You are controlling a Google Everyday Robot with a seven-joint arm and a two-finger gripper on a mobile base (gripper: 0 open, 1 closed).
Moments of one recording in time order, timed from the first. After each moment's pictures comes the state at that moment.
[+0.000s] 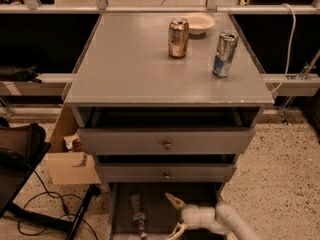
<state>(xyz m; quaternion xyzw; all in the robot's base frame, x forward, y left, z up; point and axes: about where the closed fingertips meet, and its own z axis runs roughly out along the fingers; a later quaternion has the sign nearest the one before) 0.461 -0.021 0.255 -0.47 0.53 0.49 0.51</state>
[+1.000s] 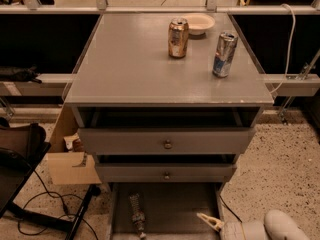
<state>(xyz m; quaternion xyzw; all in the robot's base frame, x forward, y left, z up) 0.334 -0.144 0.384 -0.59 0.60 0.38 0.39</state>
